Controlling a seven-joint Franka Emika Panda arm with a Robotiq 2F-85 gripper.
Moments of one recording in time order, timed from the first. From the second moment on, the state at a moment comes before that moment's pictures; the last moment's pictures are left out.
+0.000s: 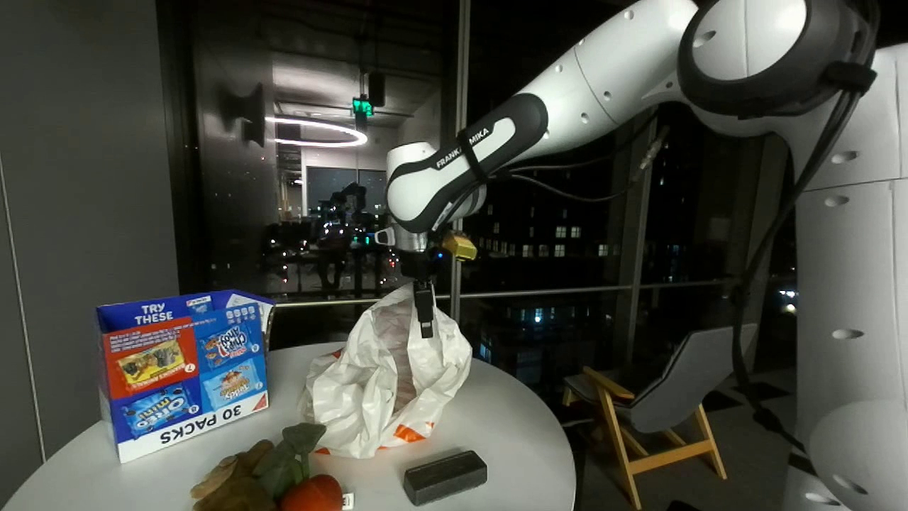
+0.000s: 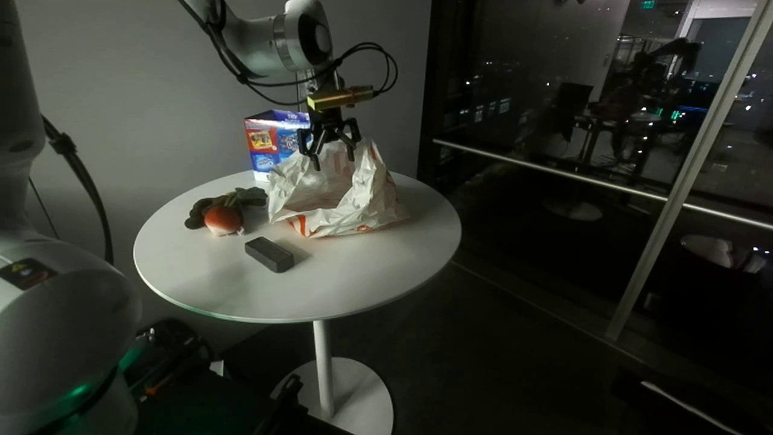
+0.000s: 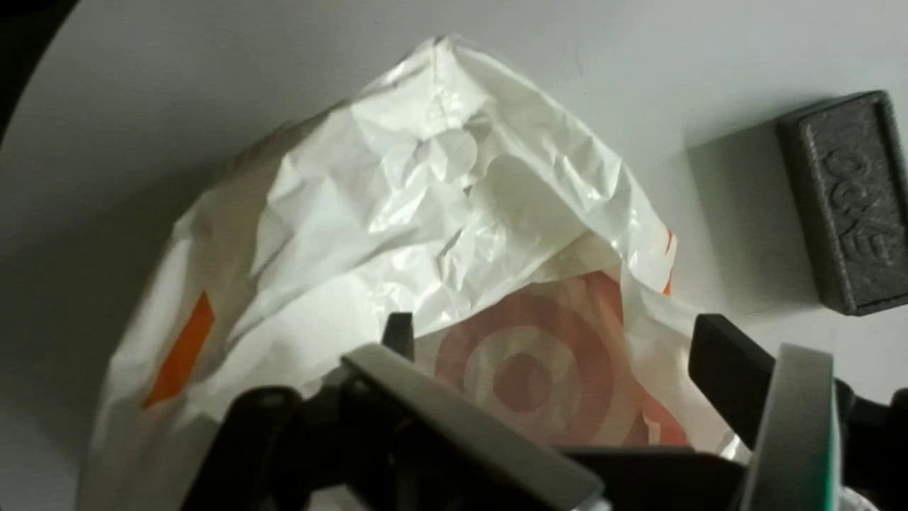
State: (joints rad) arm 0.06 0.15 0.08 -1.92 -0.23 2.08 -0.72
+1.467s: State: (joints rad) arm 0.09 0.20 0.15 -2.26 -0.15 2.38 -0.69
